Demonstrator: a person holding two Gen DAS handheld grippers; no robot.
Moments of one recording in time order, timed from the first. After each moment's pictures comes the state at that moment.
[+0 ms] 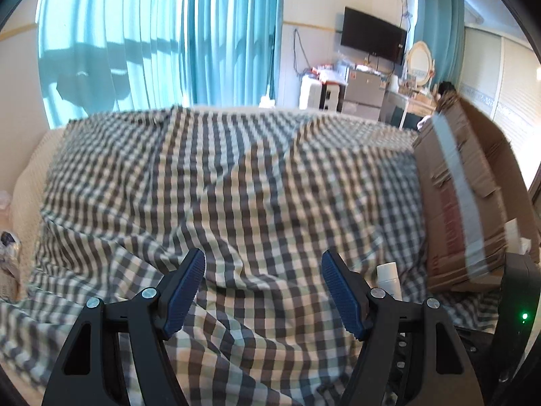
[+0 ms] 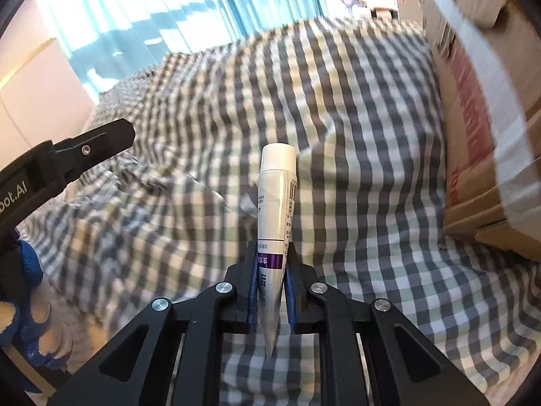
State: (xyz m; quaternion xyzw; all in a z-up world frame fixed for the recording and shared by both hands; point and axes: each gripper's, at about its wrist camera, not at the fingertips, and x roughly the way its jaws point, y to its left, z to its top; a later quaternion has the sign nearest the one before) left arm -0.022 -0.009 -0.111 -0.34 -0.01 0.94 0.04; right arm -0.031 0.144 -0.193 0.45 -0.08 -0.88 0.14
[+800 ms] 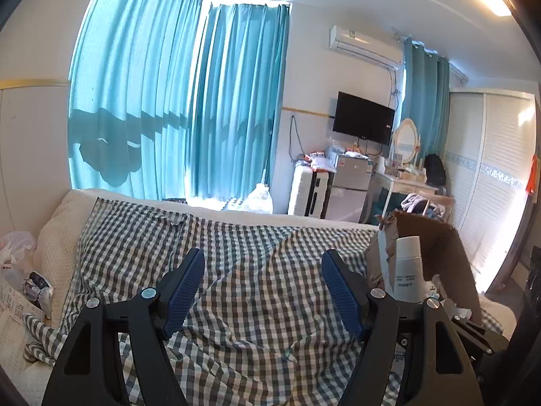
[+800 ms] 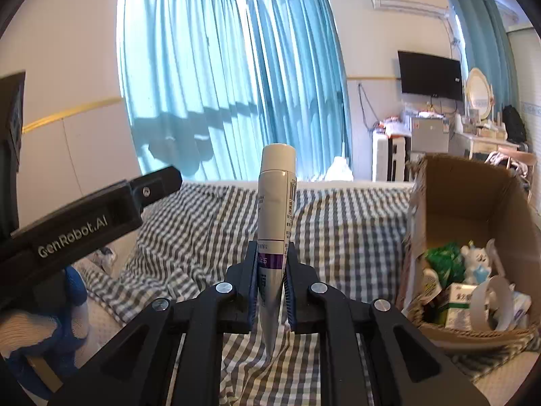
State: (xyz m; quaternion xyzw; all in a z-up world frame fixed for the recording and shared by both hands) left arm 0.060 -0.013 0.034 -0.18 -0.05 0.98 0.04; right arm 0.064 0.136 -0.014 0.21 -0.04 -0.96 0.16
